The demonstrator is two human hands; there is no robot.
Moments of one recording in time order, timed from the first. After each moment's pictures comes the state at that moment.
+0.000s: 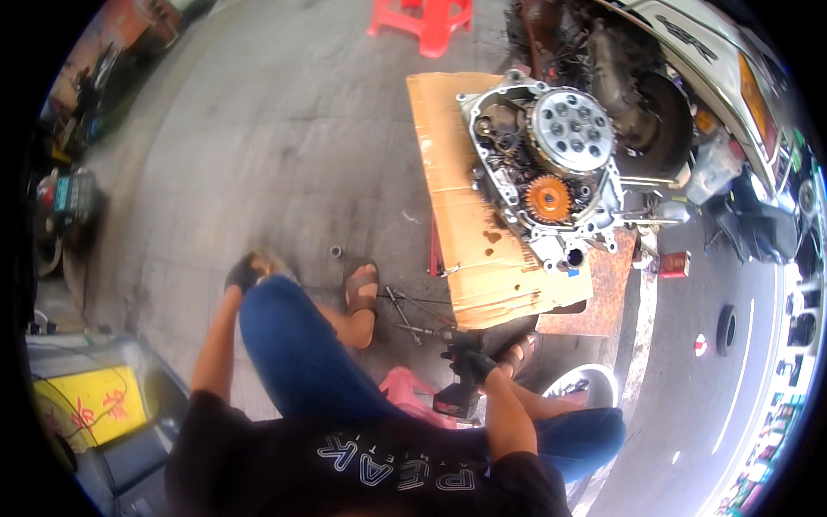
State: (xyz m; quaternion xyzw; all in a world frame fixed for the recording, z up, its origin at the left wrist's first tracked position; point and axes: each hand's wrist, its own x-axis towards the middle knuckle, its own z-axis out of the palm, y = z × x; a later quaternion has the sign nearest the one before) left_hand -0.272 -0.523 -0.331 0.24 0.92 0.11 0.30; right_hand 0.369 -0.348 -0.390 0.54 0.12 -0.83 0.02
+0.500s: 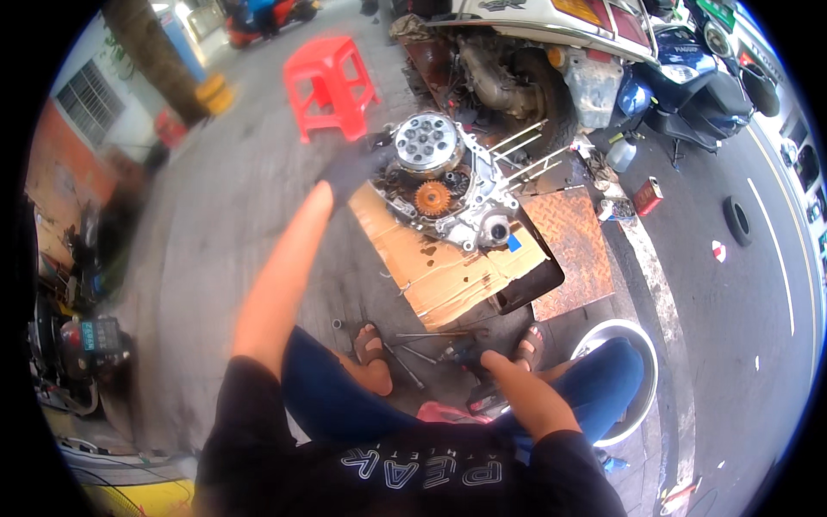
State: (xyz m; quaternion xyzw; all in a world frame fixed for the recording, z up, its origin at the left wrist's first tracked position) left_hand 0.029 -0.139 0.029 0.62 0.56 0.40 0.37; right_hand 0.344 -0.290 -0.449 0.35 0.81 -0.36 0.30
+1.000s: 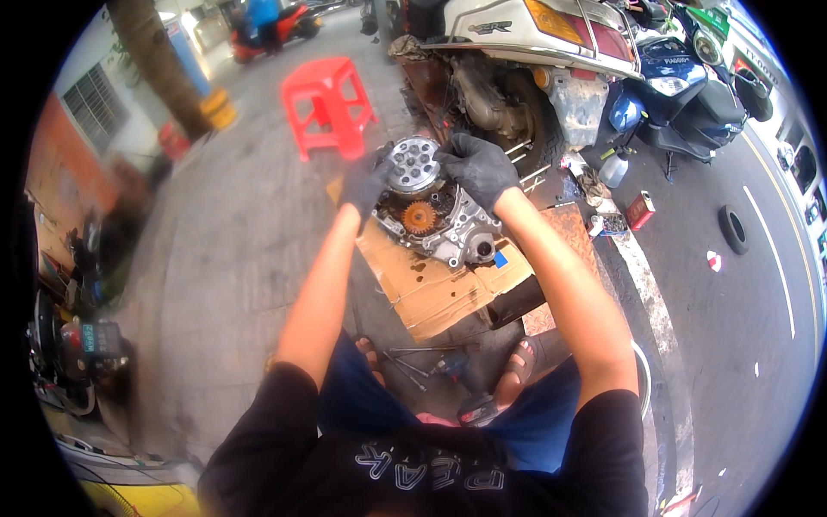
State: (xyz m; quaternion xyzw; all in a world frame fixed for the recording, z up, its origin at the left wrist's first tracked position) left_hand 0.055 -0.109 -0.003 0.56 0.59 0.51 0.30; right_hand 0.296 -0.100 0.055 0.39 0.73 -0.41 -0.38
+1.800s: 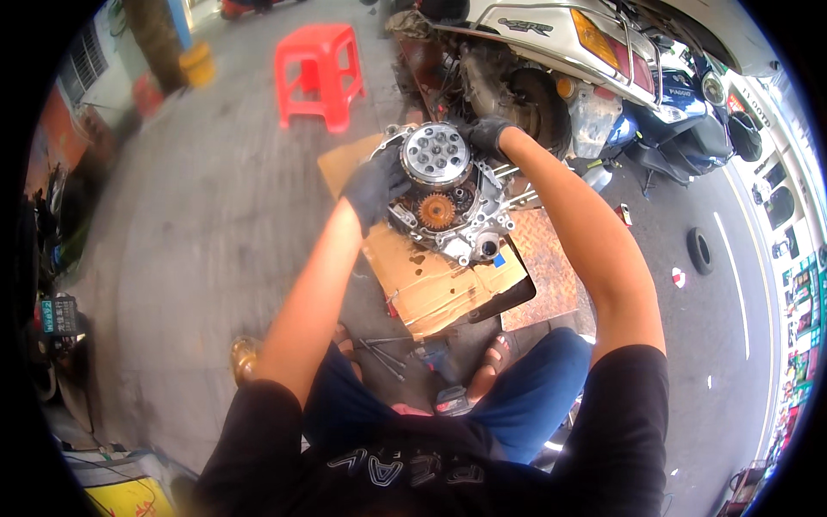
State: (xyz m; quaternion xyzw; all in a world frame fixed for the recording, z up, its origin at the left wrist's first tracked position) left_hand 0.045 -0.135 -0.010 0.31 0.40 0.59 0.63; right_hand 0.246 0.021 0.047 0.53 0.81 -0.27 -0.04
